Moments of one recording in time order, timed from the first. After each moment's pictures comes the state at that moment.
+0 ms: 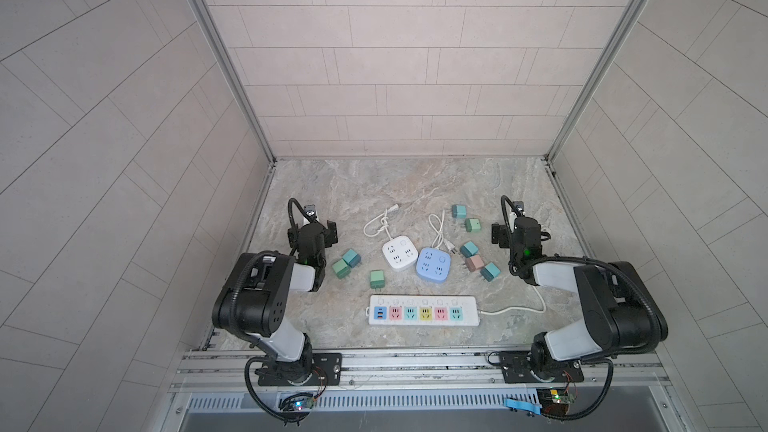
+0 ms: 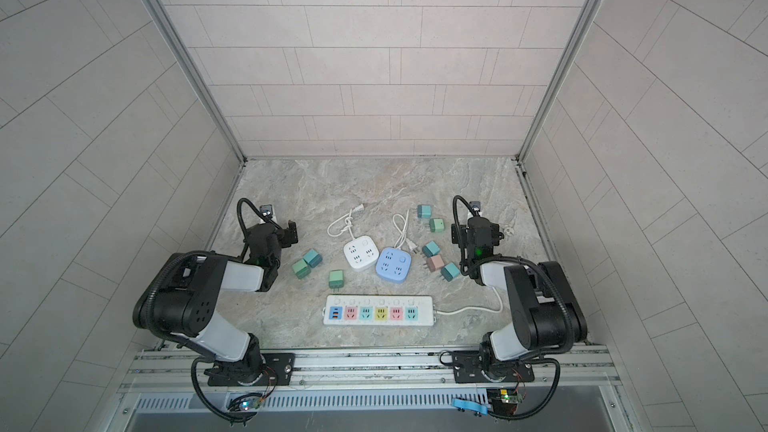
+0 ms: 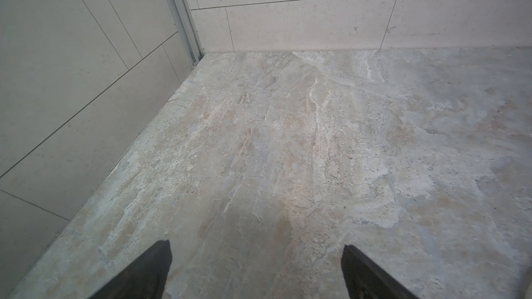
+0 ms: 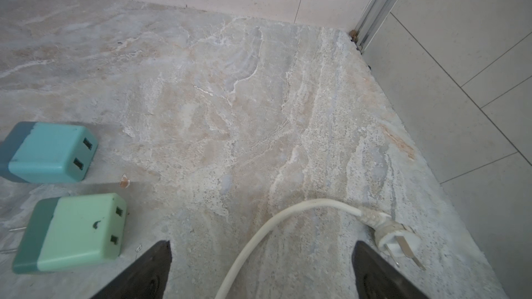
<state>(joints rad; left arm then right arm) -0.10 1.58 0.38 0.83 -0.38 0.00 0.06 1.45 0.47 0.48 0.29 -0.03</state>
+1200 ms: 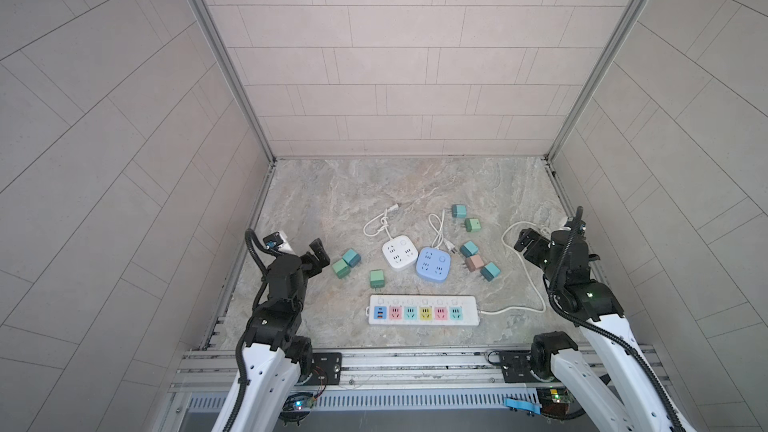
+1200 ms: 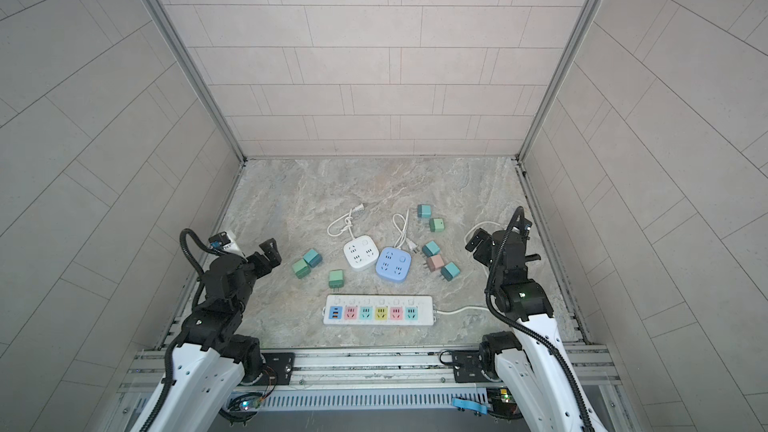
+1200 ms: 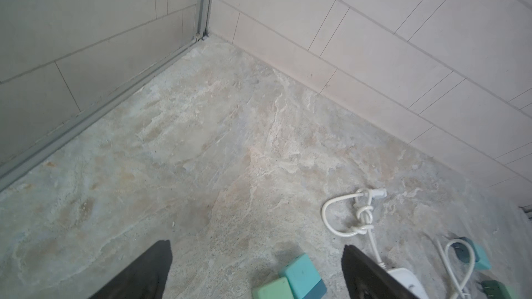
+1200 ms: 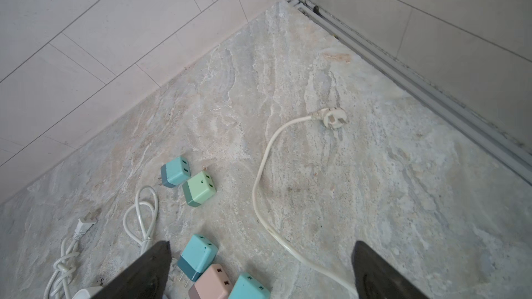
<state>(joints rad) -0.13 0.45 0.31 -0.30 -0.26 -0.51 0.07 0.63 0.58 -0.56 0.25 0.64</state>
